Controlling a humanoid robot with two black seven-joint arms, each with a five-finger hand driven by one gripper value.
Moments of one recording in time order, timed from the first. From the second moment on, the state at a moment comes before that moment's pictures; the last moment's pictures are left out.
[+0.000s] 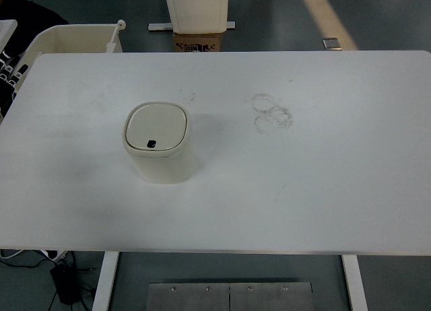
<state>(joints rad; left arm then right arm) -0.77 0.63 -0.69 -0.67 -0.36 -0.24 -0.16 -0.08 0.00 0.31 0.19 -0.22 0.03 0.51</state>
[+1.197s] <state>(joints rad) -1.32 0.89 -0.15 -1.41 0.13 -0.25 -0.03 -0.07 0.00 0.31 0.19 -0.22 0.03 0.51</state>
